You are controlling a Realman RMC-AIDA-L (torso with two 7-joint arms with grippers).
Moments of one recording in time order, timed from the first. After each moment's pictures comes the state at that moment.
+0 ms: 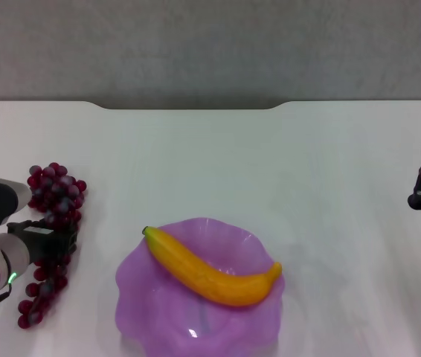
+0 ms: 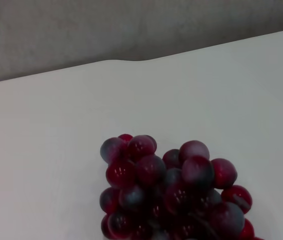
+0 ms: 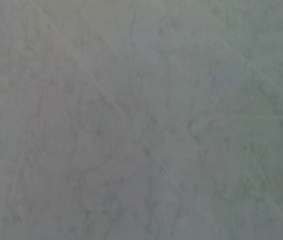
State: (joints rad) left arm -0.37 -2.03 -1.39 -0.73 2.44 -0.13 0.37; right arm 0.33 2.01 0.38 0.53 -1.78 -1.33 -0.30
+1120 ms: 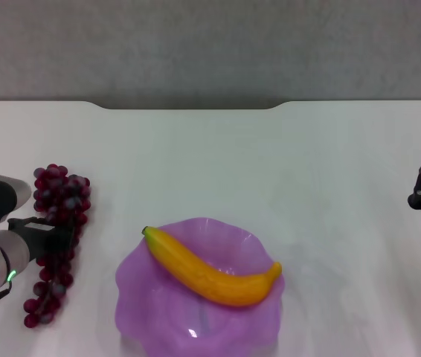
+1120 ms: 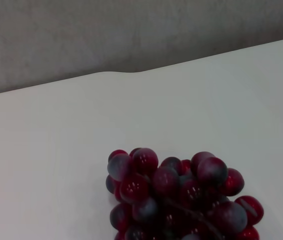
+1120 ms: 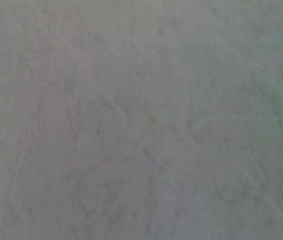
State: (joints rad) left arm -0.34 -2.03 -1.39 -0.79 2.45 -0.15 0.38; right arm 0.33 2.01 0.38 0.53 -1.78 -1.33 -0.30
